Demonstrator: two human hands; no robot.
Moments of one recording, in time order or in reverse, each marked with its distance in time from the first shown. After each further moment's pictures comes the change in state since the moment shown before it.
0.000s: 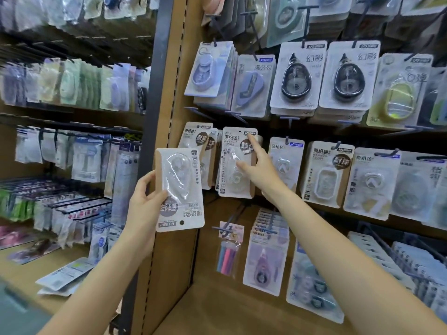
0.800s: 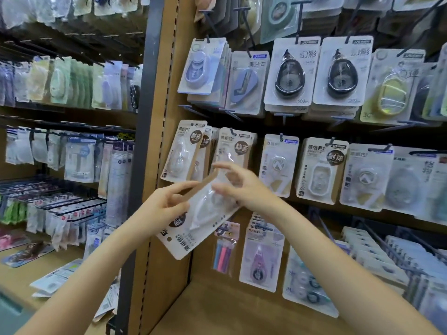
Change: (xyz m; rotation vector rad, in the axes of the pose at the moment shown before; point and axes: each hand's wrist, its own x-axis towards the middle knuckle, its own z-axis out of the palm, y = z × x) left_hand -0.003 0.015 0.008 0.612 -0.513 0.174; right_hand -0.056 -0.021 0.001 -0.055 -0.366 -0.019
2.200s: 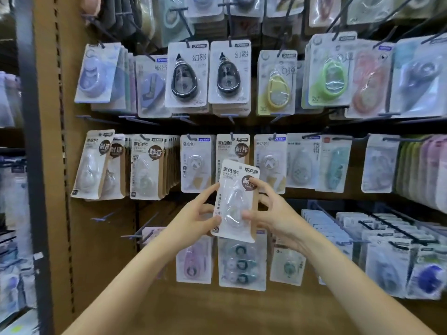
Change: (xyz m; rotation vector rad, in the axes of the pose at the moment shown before) left_hand 0.033 0.075 0.168 -0.204 -0.315 0.115; right_hand -0.147 0.076 -0.120 0.452 0.346 0.299
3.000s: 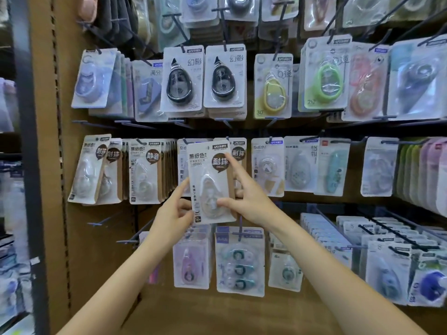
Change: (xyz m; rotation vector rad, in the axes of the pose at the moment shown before) left_hand 0.009 -0.021 -0.014 0.147 0.313 0.037; right_hand 0.030 -0.027 0.027 -0.351 -0.101 -0.348
